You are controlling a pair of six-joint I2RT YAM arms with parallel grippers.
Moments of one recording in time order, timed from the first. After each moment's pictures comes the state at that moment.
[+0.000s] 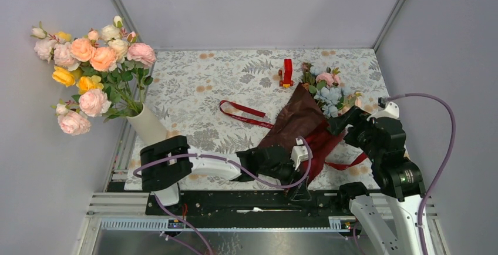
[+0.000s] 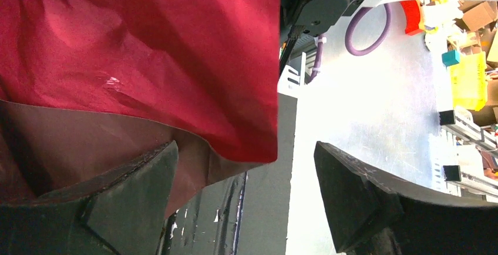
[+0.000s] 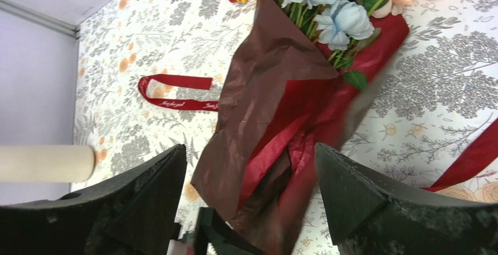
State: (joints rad) left arm -1.31 1.70 0.86 0.43 0.38 -0.49; right arm 0.19 0.52 0.91 -0.85 0.05 0.61
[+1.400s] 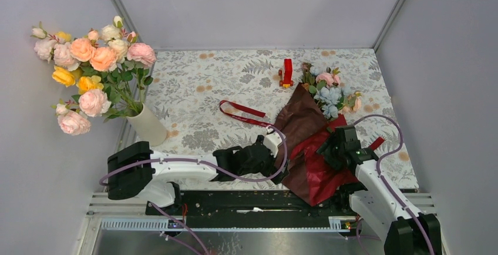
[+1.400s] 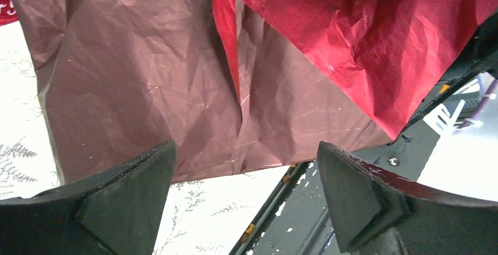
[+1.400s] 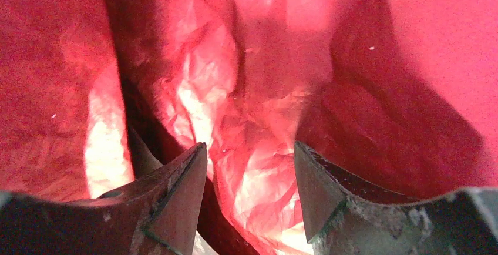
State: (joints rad) left arm -1.28 1.41 0.72 0.13 -0.15 -0.46; right arm 0.19 0.81 0.37 -0.59 0.00 0.90
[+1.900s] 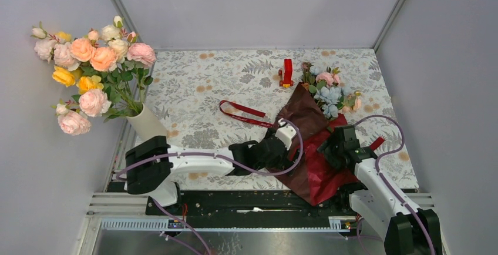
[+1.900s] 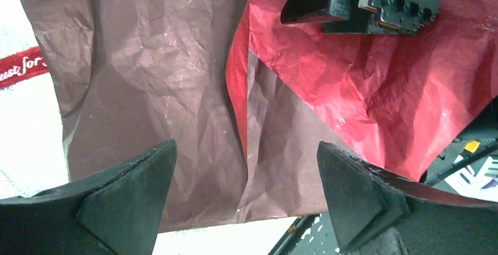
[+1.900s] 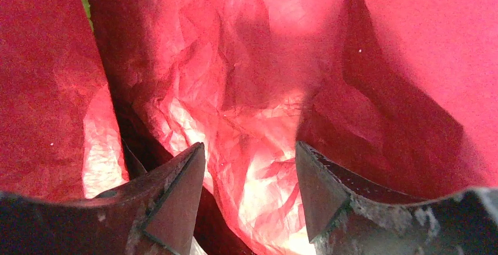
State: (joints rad) left arm -1.28 1.56 0.90 0.07 -0.25 -0.44; right arm 0.19 0.86 0.36 -0.55 0.07 0.96
